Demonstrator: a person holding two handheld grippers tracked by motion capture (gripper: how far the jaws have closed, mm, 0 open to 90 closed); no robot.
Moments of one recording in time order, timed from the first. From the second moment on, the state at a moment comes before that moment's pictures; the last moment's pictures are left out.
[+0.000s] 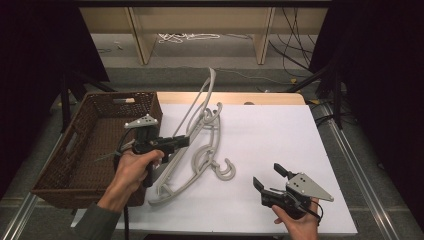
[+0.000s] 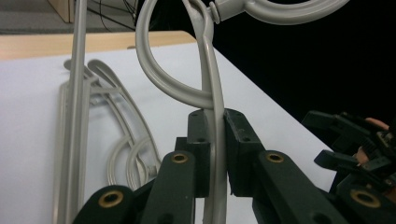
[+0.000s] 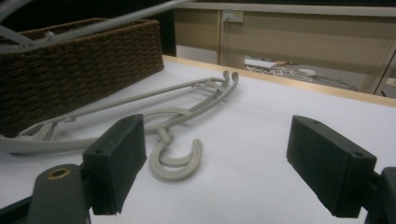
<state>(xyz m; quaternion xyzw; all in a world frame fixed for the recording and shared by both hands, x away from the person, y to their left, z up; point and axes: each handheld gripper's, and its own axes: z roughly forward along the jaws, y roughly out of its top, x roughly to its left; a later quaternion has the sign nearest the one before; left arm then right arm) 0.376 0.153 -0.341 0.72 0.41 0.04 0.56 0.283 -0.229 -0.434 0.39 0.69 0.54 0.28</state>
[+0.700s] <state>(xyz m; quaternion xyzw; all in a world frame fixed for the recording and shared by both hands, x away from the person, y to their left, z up) 0.383 0.228 -0.310 0.72 0.42 0.11 0.54 0.284 -0.228 -0.435 0.39 0.69 0.54 0.27</state>
